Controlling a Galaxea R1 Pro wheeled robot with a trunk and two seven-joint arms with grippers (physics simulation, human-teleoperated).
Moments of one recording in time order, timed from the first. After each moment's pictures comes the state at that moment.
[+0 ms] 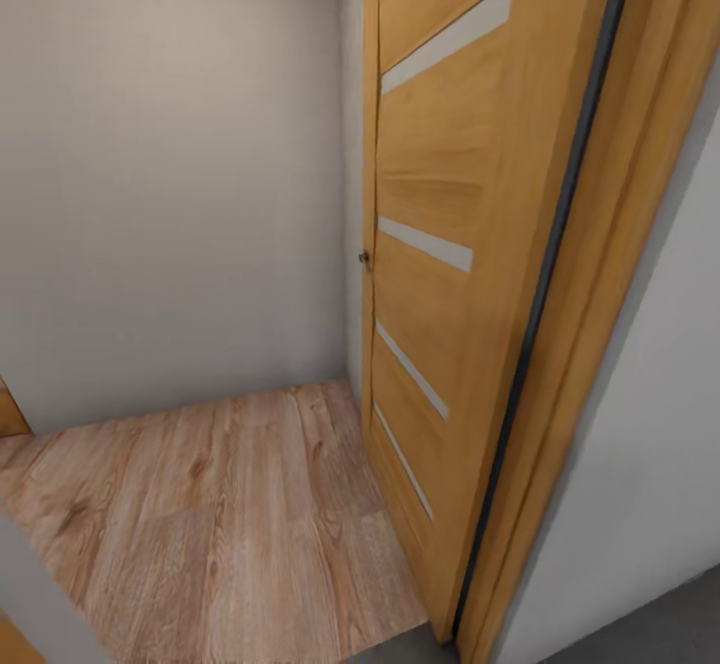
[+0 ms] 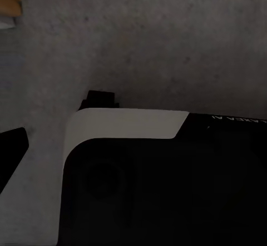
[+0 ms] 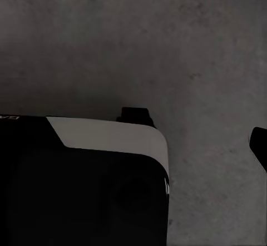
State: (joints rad) left arm -0.19 0.02 0.00 -0.02 0.14 -0.04 -0.09; right arm -0.20 0.06 0.57 0.03 -0.49 -0.12 -0.12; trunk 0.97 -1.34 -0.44
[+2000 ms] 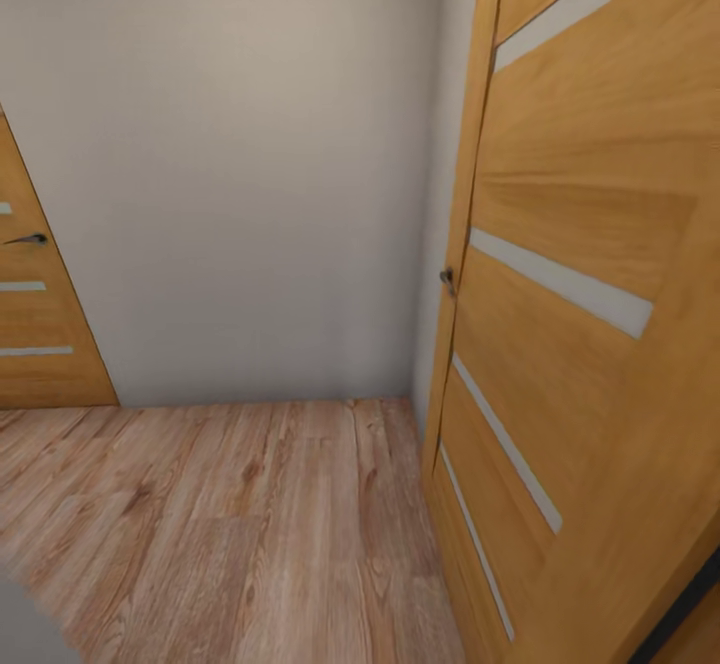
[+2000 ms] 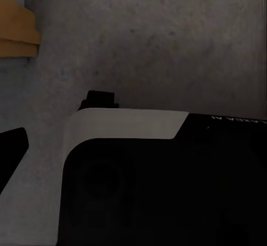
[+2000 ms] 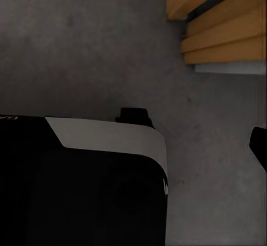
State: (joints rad) left arm -0.19 0.02 0.00 -0.02 0.14 -0.04 -0.09; right arm -0.20 0.05 0.57 0.03 -0.48 -0.12 -0.12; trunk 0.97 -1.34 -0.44
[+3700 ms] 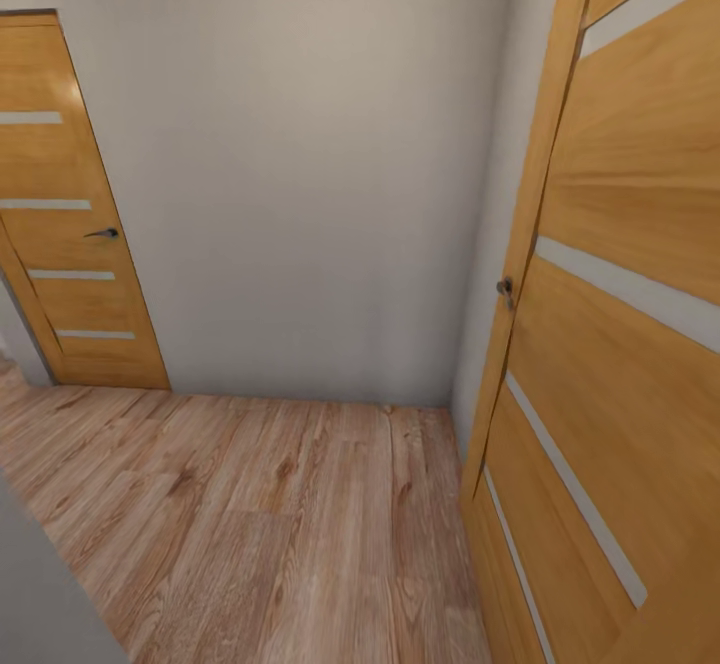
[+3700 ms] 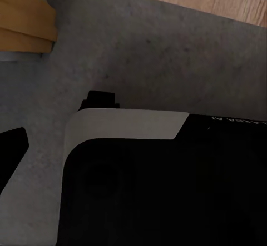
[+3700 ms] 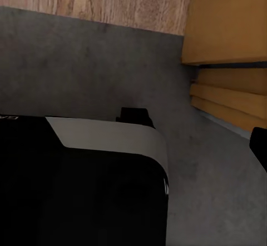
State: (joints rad) left arm -0.19 0.02 0.00 -0.02 0.15 -0.04 -0.09; right arm -0.20 0.06 0.57 0.03 -0.49 -0.12 -0.12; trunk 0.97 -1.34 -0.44
